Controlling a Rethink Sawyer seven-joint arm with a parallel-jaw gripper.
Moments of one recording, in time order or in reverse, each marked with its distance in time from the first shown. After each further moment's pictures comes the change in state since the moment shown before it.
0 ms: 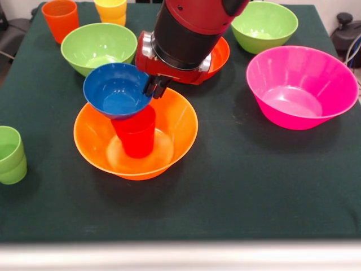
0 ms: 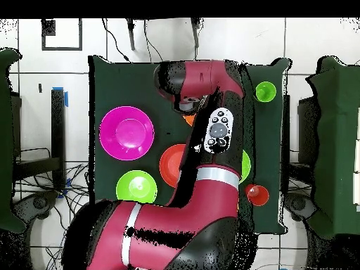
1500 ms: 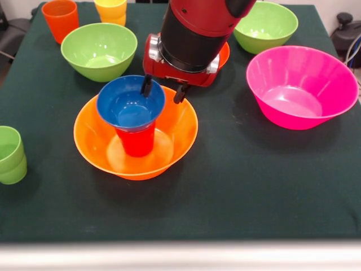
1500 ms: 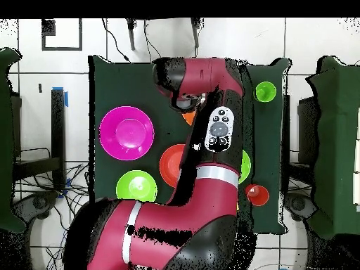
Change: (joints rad) arm 0.000 0.007 0.000 -0.018 0.055 0.024 0.000
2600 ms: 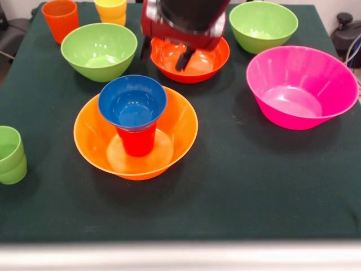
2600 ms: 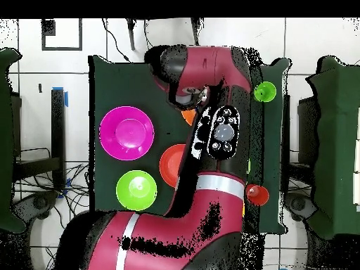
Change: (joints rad) arm 0.000 -0.099 -0.002 0.002 0.008 0.166 0.000
